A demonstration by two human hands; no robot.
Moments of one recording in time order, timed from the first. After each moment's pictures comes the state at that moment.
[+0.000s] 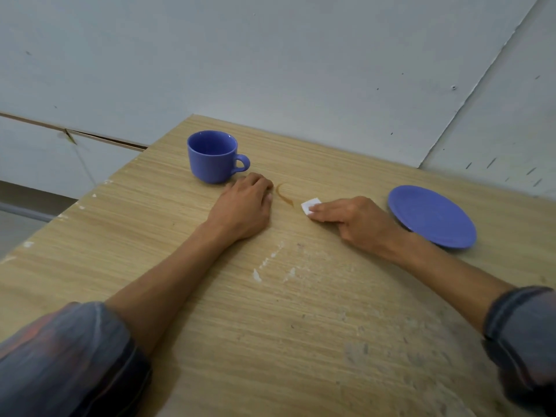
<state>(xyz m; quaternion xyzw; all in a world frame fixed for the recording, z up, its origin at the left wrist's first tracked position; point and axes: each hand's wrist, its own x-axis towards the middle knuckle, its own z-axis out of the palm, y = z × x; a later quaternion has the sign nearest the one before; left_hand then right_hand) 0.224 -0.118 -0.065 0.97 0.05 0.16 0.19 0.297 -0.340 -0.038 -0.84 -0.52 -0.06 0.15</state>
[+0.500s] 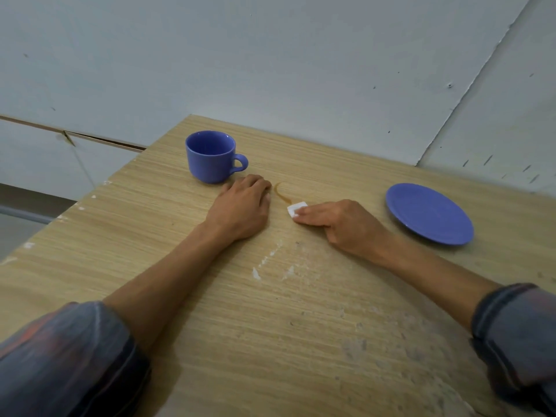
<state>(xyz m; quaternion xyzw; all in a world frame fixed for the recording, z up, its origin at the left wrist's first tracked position) 0.221 -0.117 -0.065 0.97 0.06 0.14 0.18 0.282 -0.327 -0.042 -0.82 -0.54 -0.05 0.16</state>
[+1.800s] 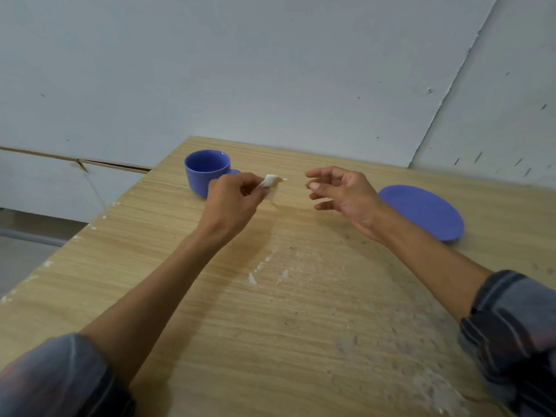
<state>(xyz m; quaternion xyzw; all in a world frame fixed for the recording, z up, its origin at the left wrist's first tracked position) 0.191 -0.136 -0.019 0.85 0.07 0.29 0.43 0.296 -0.323 -0.005 -0.71 -0.24 0.17 0.64</state>
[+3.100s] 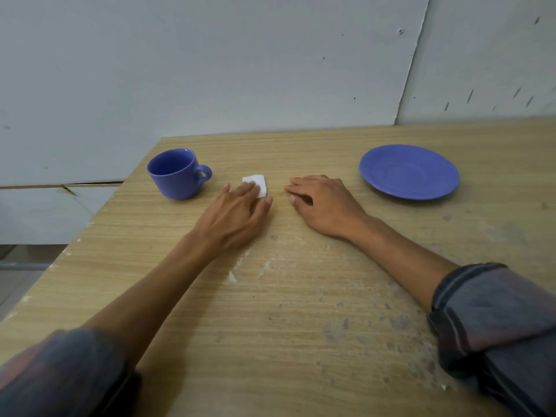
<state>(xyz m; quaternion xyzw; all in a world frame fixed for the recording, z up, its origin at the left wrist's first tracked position) 0.221 -0.148 -0.057 0.99 -0.02 0.07 0.10 0.303 -0.332 -0.071 -0.91 -0.34 -0.05 0.24</state>
